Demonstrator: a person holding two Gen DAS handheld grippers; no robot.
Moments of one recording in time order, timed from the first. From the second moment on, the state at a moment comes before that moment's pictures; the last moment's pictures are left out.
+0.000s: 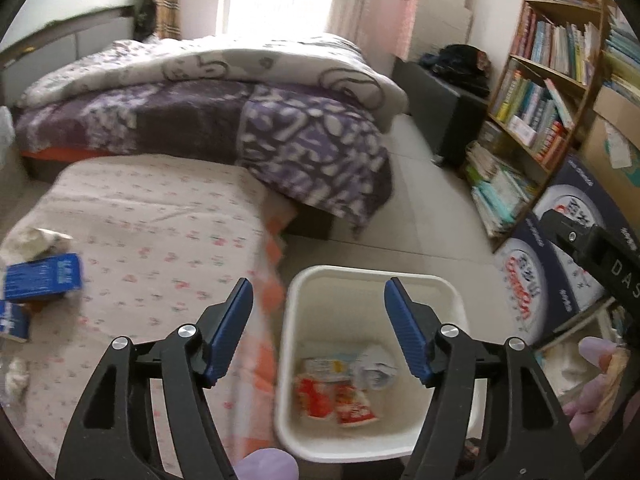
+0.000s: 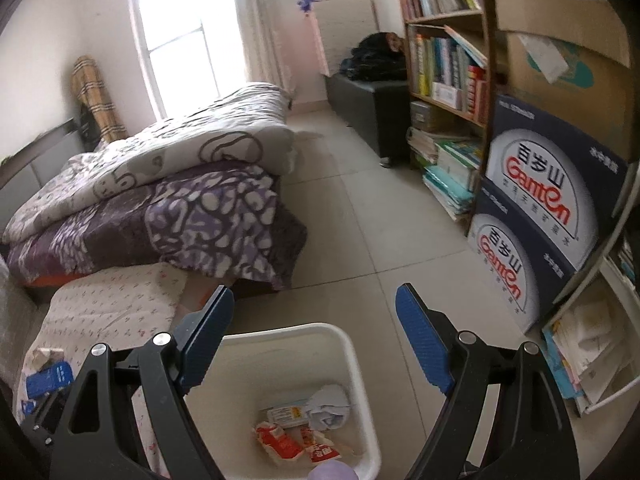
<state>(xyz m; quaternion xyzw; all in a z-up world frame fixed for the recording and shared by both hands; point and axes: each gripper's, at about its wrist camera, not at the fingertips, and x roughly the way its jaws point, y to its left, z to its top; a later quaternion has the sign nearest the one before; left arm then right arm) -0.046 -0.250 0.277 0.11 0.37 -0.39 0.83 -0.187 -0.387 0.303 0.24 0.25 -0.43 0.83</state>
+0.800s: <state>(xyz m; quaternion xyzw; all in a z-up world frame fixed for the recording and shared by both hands) 0.037 -0.117 0.274 0.11 0.37 -0.19 0.90 -0.074 -0.276 0.298 0.16 0.30 -0.34 0.88</state>
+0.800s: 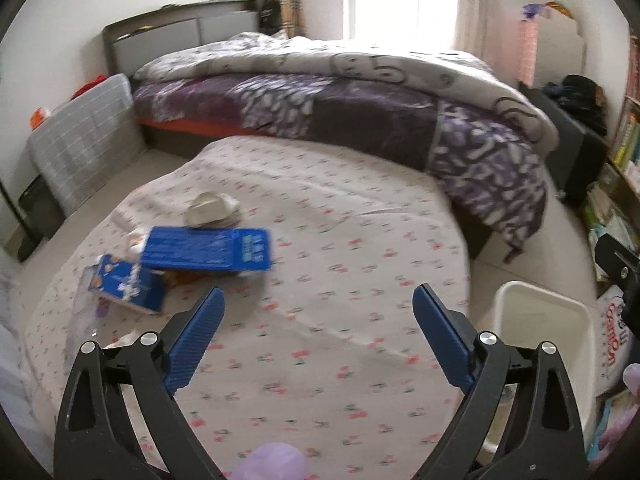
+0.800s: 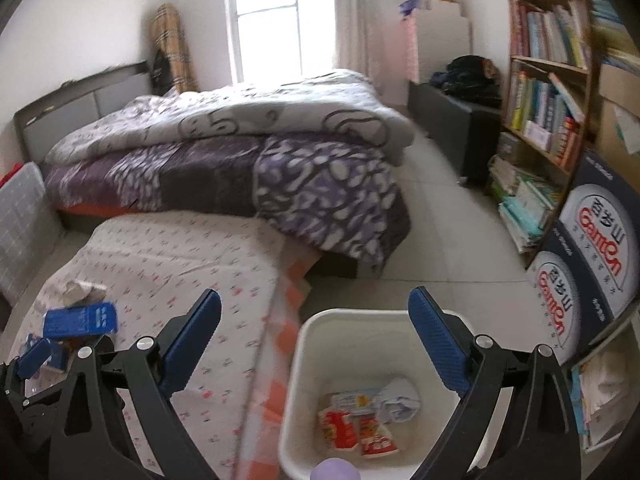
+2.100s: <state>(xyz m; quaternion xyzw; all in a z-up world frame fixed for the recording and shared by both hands) 0.140 0.081 0.183 0.19 0.54 -0.19 0.80 0.053 -0.144 0.241 0.10 0.41 -0.20 0.88</state>
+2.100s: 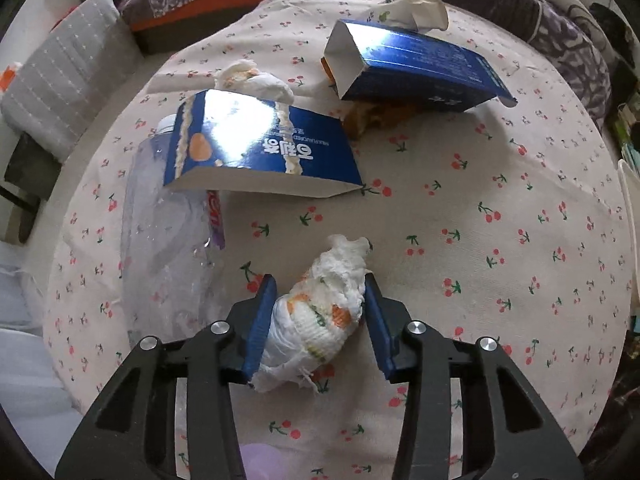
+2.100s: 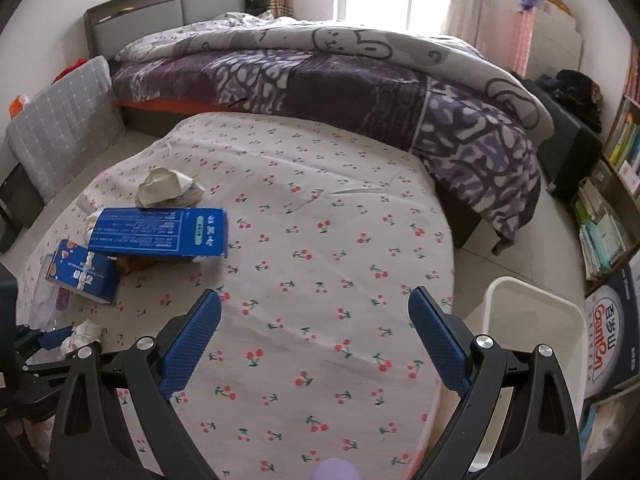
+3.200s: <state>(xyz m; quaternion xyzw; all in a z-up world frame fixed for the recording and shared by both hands) 0.129 0.268 0.384 -0.07 0.36 -0.05 0.93 0.202 0.119 0.188 0.10 0.54 -0.03 0.84</state>
